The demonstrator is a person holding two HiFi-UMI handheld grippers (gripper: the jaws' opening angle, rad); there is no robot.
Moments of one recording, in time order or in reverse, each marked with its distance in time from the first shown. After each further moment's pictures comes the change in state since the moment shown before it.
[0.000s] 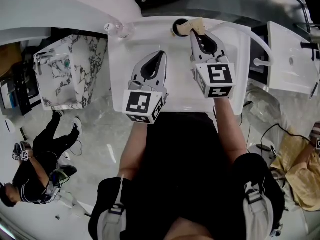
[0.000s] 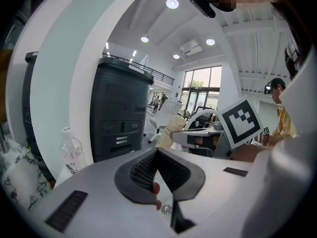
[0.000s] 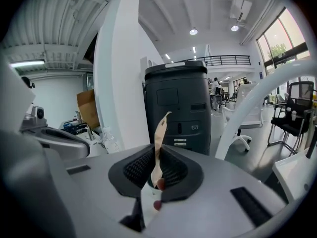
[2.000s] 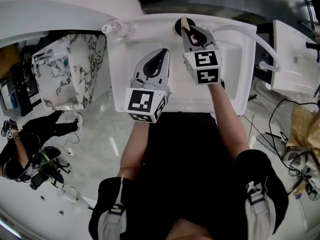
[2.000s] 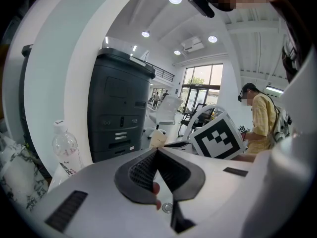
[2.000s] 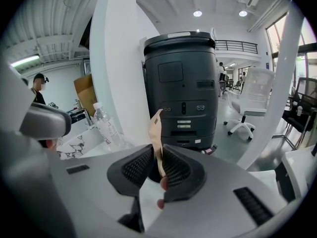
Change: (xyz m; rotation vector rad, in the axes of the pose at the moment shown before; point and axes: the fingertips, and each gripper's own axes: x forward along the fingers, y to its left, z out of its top) left arm 0.024 0.009 -0.008 -0.014 0.051 -0.015; right arm 0.064 -0.001 -0.063 -0.022 0.197 0.012
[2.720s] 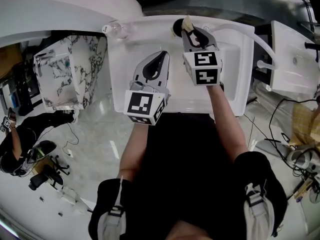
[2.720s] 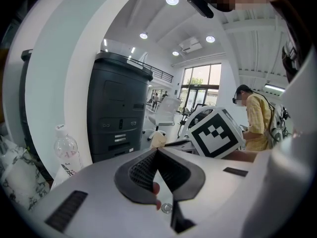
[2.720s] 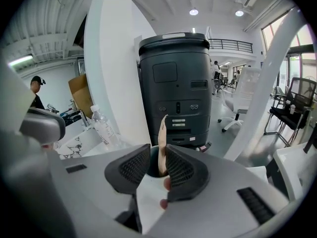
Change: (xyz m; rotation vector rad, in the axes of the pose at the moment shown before) left arm -0.008 -0.010 0.004 0.022 -0.016 0.002; right arm -0.013 -0.007 0.004 0.040 0.011 -0.050
